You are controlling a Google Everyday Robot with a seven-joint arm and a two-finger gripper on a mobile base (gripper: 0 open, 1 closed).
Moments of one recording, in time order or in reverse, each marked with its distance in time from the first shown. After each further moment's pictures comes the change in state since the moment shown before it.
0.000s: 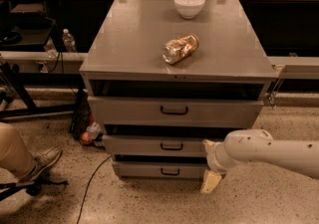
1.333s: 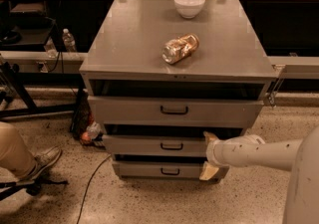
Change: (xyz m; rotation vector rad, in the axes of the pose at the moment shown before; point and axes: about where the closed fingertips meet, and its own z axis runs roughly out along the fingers) arm 0.023 -0.060 0.057 0.211 -0.015 -0.069
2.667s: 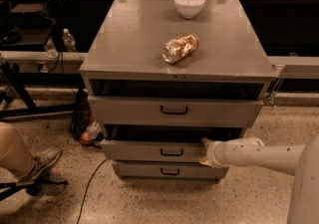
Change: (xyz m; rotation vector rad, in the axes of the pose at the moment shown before) arm 0.021 0.004 0.028 -0.018 -0.017 0.020
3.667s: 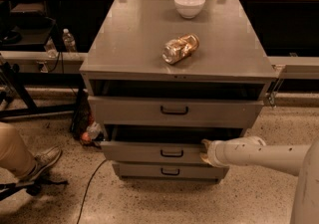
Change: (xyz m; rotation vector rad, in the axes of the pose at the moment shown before) arm -0.003 -0.003 -0.007 0.000 0.000 0.000
